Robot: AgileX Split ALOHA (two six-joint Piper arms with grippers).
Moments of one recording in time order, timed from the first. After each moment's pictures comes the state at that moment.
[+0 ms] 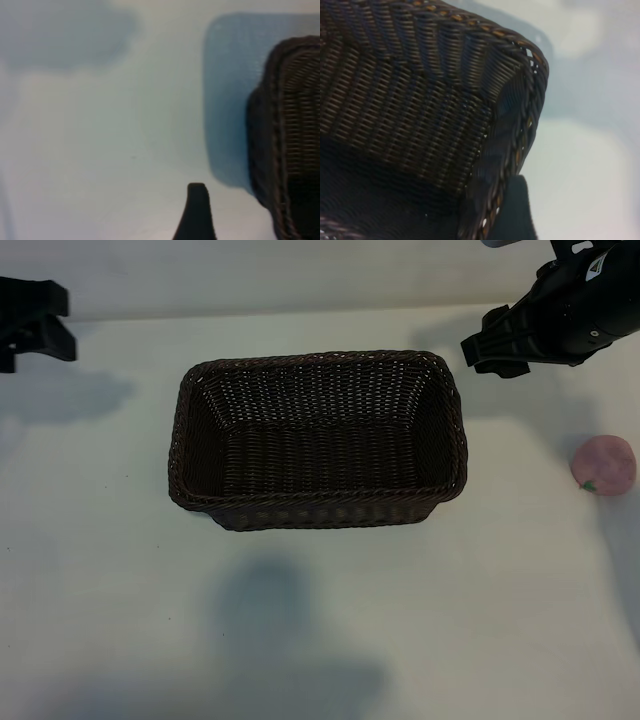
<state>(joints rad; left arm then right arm) 0.01 1.52 -1.32 -0.26 0.93 0.06 0.39 1.59 -1.24 0.17 0.68 -0.12</state>
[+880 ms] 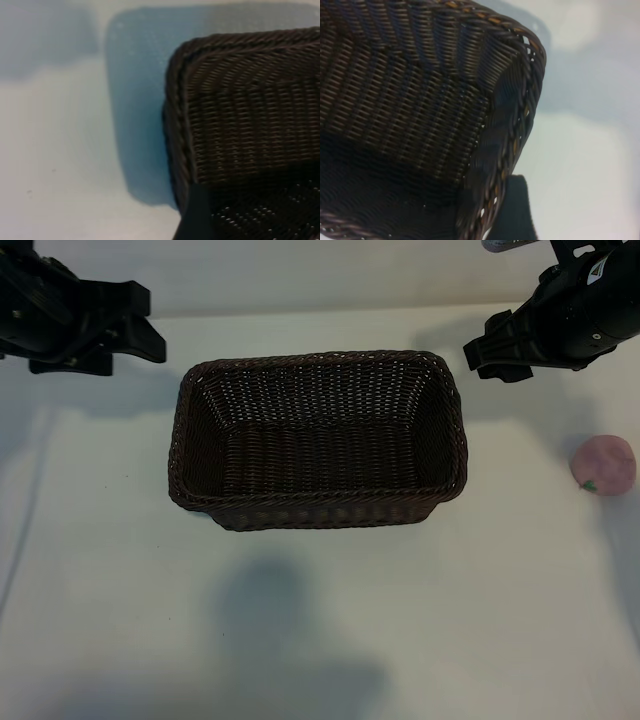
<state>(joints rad) -0.08 1.63 -1.32 -0.46 0.86 0.15 0.39 1.59 -1.24 0.16 0.71 -0.10</state>
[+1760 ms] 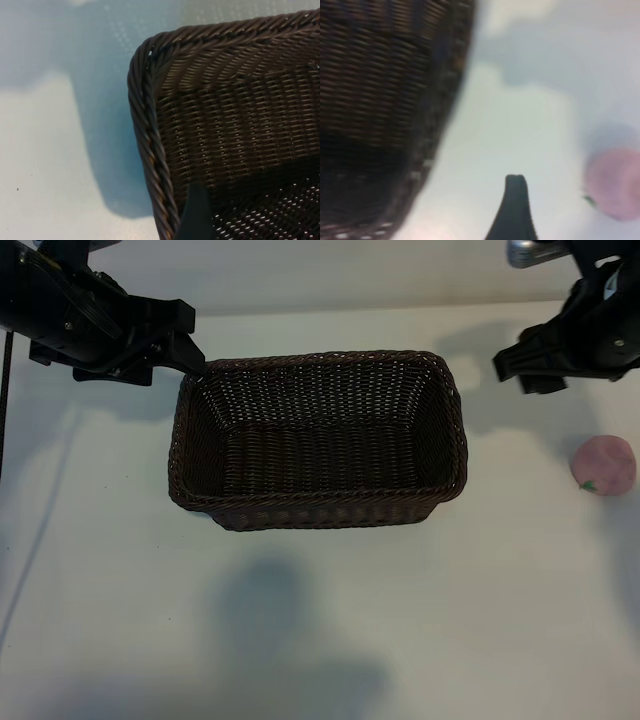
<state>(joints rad) -0.15 1.68 -1.32 -0.46 0.82 0.15 0.39 1.59 -1.26 -0.09 0.85 0.12</state>
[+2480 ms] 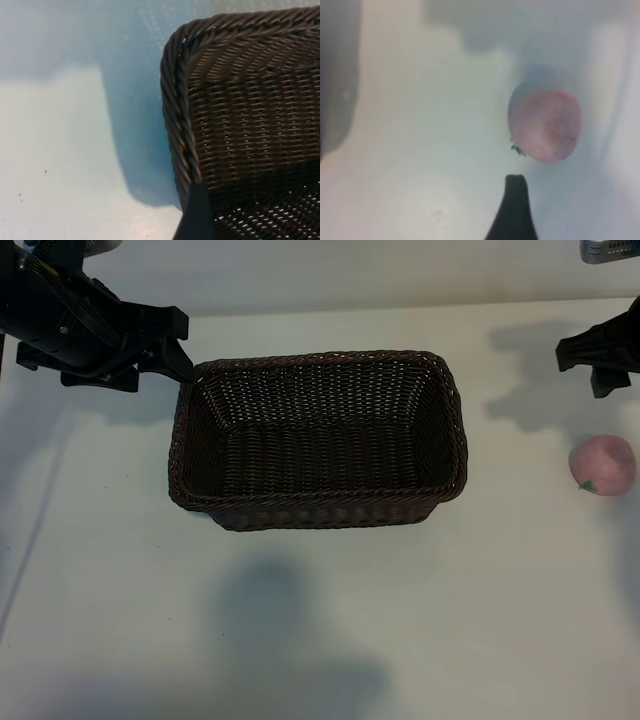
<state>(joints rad) -0.15 1.68 -1.32 -0.38 0.83 0.08 0.28 1.60 -1.27 -0.14 0.99 0.24</state>
